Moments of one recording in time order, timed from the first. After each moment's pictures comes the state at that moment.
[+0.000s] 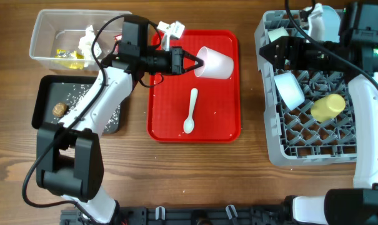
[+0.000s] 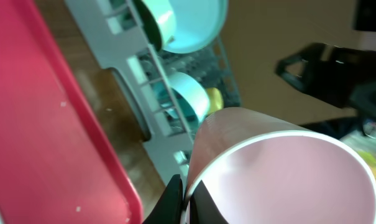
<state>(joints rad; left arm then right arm) -0.26 1.82 1.33 -0.25 1.09 -0.45 -0.10 1.57 1.62 -1.07 -0.74 -0.04</state>
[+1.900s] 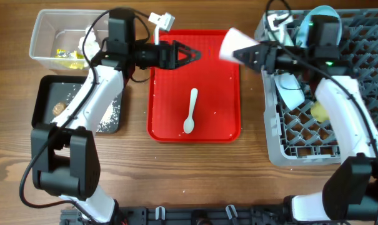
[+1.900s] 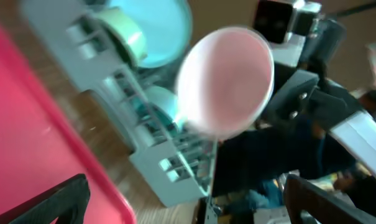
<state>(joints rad) -0.19 1.82 1.33 -0.15 1.22 -0.45 -0.04 1.62 1.26 -0.37 -1.12 0.09</state>
